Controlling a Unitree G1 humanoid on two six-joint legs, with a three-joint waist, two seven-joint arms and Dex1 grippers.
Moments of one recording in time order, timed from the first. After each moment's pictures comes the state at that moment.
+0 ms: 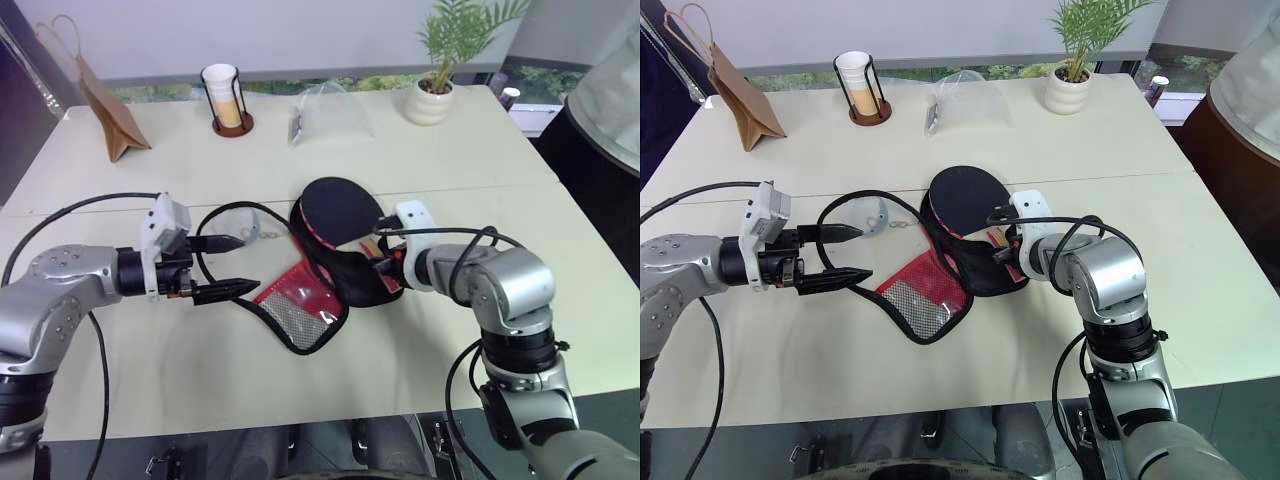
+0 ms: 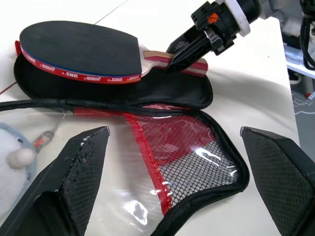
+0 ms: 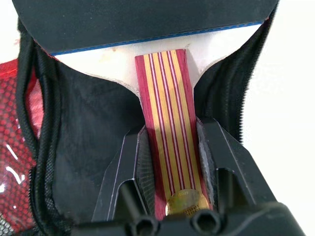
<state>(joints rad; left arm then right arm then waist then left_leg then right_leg) -0.26 0.90 0.15 -0.32 -0.73 0.71 -1.07 -0.62 -0.34 0.09 -0.39 0.29 1.61 0.29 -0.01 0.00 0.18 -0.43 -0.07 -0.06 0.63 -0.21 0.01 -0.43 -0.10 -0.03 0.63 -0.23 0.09</state>
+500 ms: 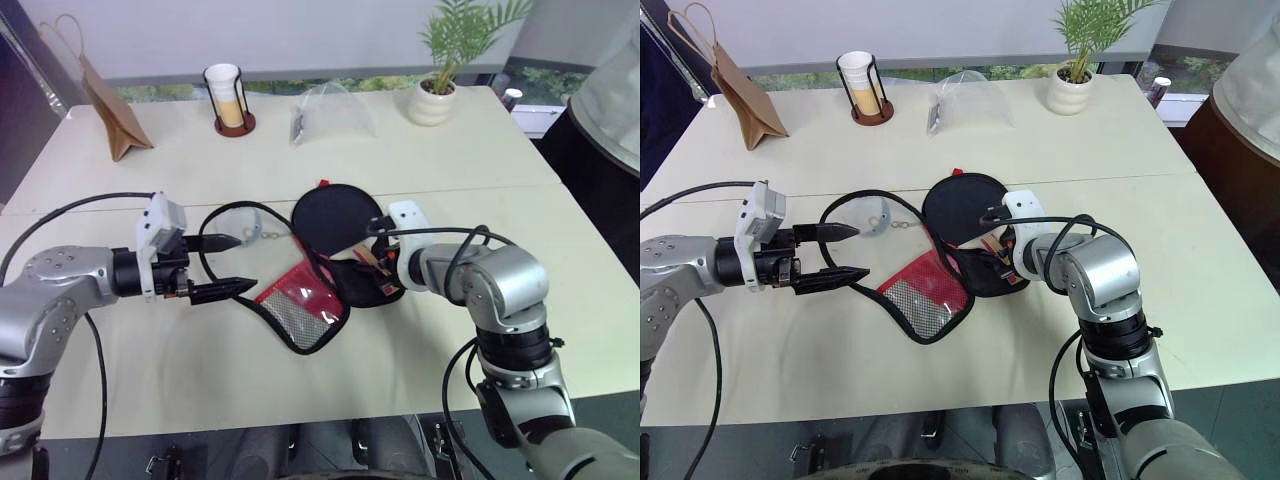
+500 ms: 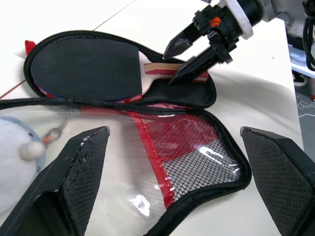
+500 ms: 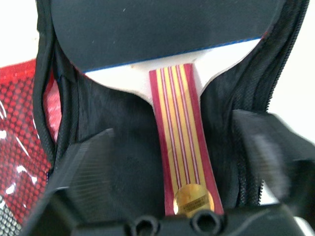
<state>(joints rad) -0.23 0.90 0.18 -0.33 -0.73 0.71 -1.06 -0.64 -0.35 0.11 -0.37 0.32 1.60 0.29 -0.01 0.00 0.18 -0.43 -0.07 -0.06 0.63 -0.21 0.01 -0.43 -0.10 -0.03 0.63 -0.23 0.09</state>
